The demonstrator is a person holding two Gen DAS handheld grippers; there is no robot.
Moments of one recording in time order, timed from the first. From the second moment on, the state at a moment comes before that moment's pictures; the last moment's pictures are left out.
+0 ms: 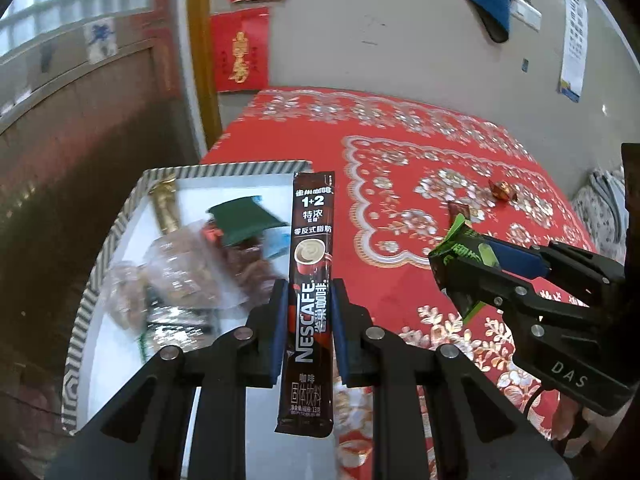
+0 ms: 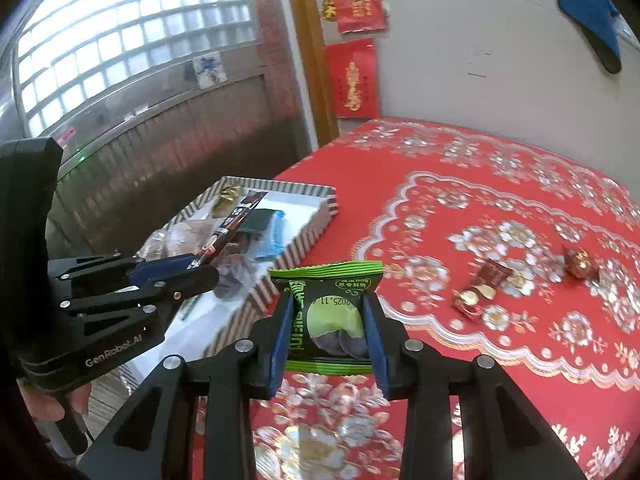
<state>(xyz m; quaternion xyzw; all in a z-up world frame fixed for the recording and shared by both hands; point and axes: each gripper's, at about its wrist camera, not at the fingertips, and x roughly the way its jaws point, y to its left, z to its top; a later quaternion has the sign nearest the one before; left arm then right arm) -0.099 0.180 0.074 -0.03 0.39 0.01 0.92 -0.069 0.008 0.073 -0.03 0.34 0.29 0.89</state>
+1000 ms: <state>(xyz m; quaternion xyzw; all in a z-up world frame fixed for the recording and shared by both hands) -0.141 0.271 0.040 -0.07 0.39 0.11 0.91 -0.072 0.139 0.051 -0.07 0.37 0.39 0.84</state>
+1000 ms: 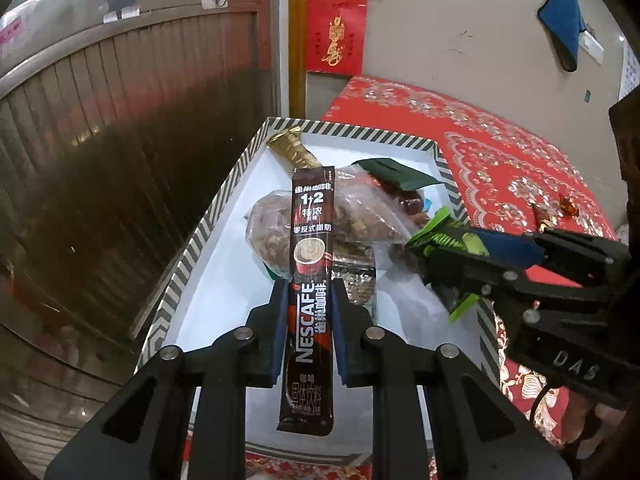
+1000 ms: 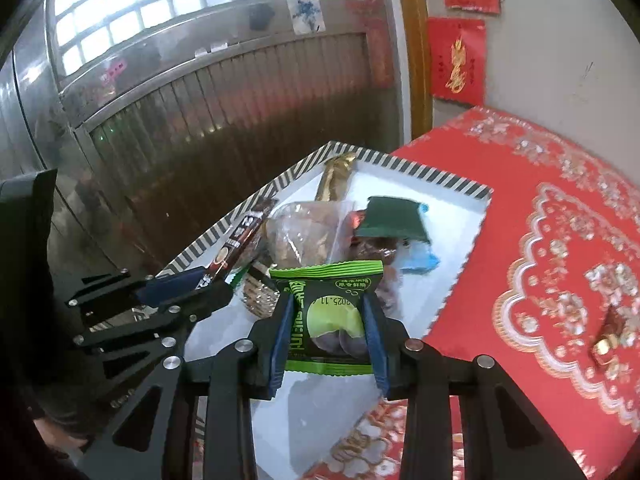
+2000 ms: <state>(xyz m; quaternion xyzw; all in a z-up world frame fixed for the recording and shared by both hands) -0.132 0.249 0.056 -0.05 0.37 0.13 0.92 -0.080 0.105 0.060 -0.03 0.37 0.37 0.85</state>
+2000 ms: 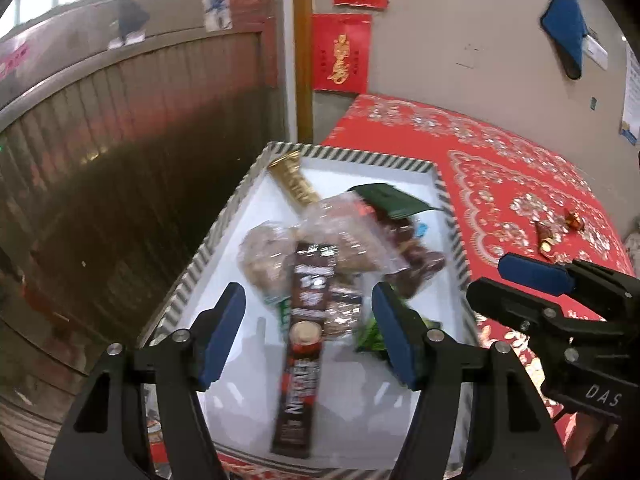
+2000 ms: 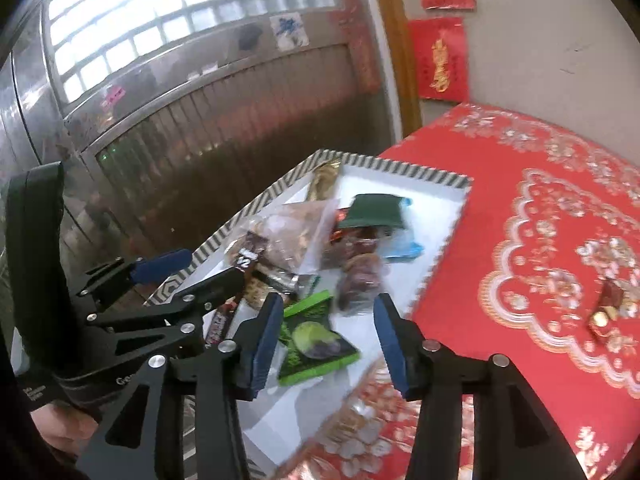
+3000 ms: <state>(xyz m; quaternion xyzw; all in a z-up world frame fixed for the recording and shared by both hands) 0.011 0.040 0.055 0.00 0.49 -0.11 0.86 -0.029 -0.161 0.049 0.05 0.39 0.15 0.91</state>
